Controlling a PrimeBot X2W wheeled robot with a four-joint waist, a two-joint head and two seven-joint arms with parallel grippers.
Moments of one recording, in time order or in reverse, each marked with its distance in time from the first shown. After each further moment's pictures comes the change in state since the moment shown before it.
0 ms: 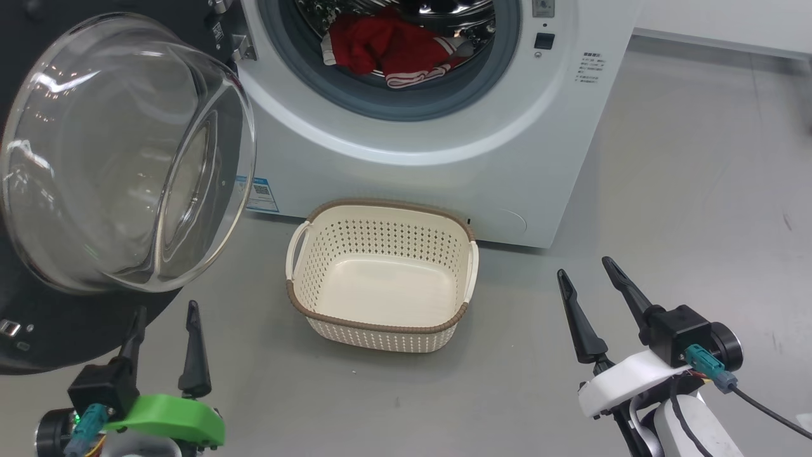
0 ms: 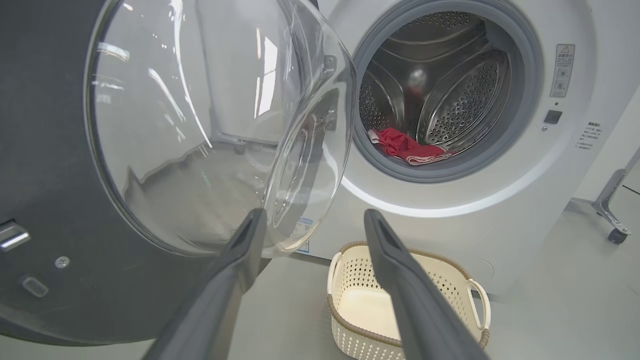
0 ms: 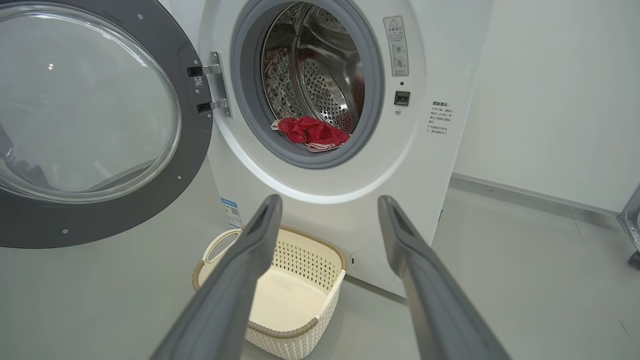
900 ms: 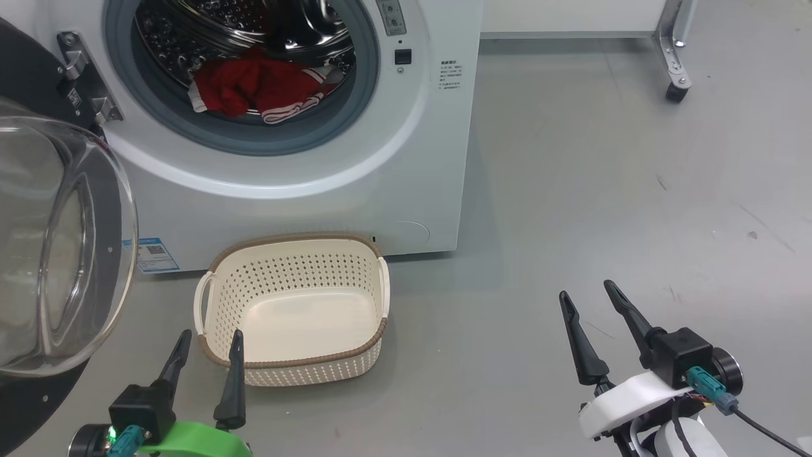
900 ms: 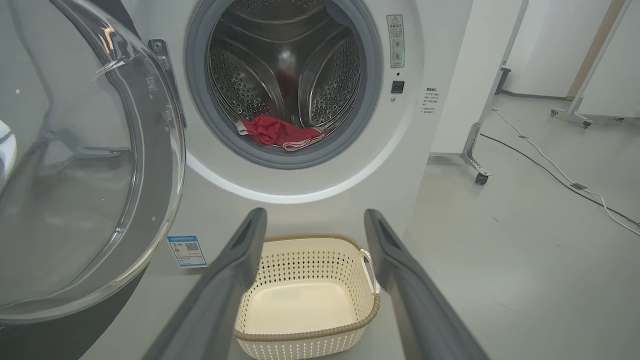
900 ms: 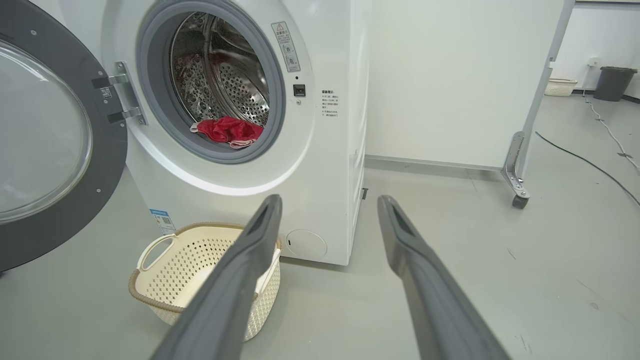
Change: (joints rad) left arm 0.105 0.001 -0.083 -0.126 0.031 -0.014 0.074; right arm 0.063 0.002 0.008 -0.016 0.027 -0.018 0.000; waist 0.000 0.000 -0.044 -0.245
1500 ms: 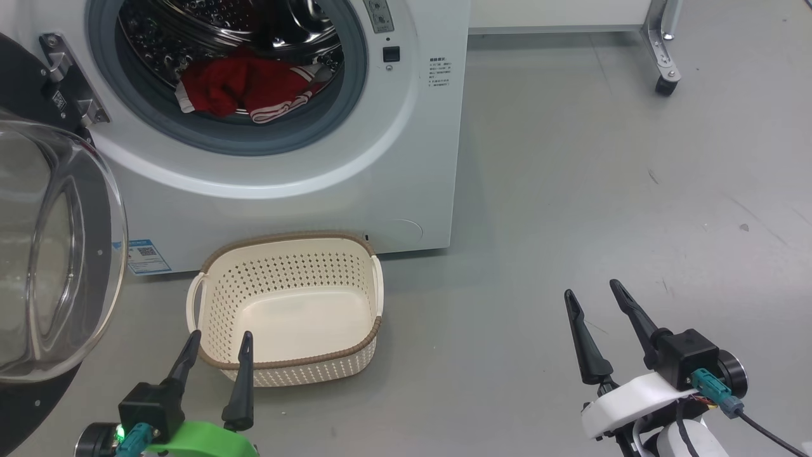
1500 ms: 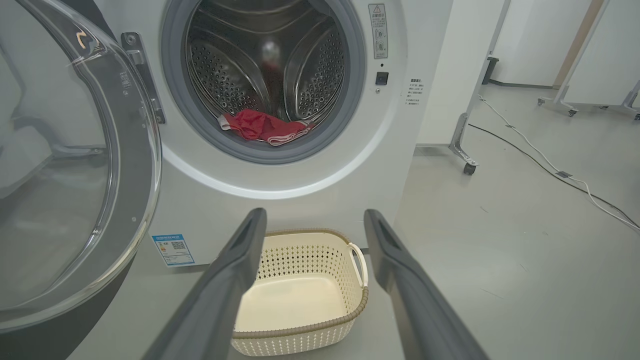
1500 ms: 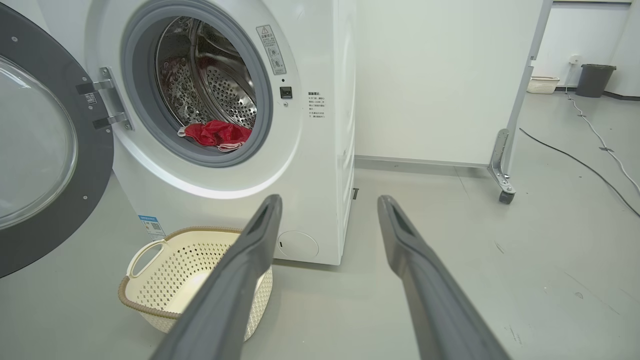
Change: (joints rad) left arm 0.013 -0.001 -0.017 -0.043 0.010 0.009 0.045; right arm 0.012 0.001 -0.007 -0.024 0.008 -0.017 0.000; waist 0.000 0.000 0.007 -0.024
